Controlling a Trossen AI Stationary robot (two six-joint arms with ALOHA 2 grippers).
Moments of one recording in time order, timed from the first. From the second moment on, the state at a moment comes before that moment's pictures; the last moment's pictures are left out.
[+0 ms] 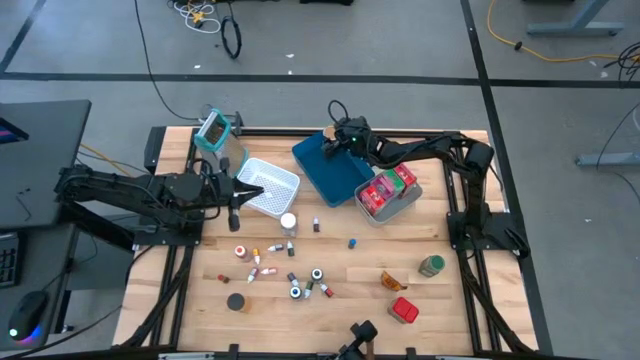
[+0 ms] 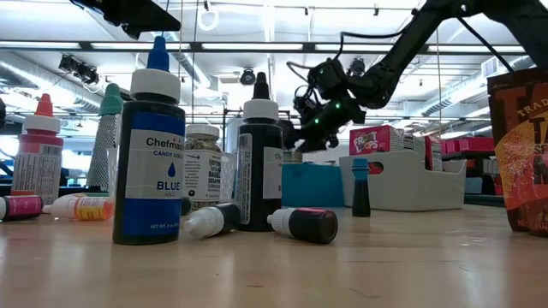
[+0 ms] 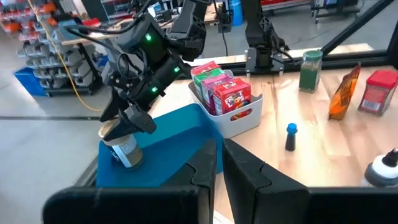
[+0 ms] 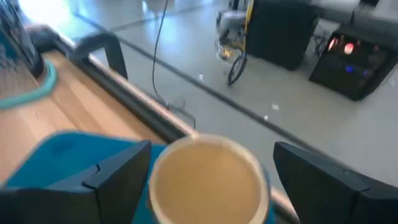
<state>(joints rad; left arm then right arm) -0.16 0.67 0.63 -0.21 -0.45 0.08 -0.50 1.96 1.11 0.48 0.31 0.07</state>
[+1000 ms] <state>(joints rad) -0.16 0.67 0.63 -0.21 -0.43 0.14 0.03 1.93 1.11 0.60 0.04 0.00</state>
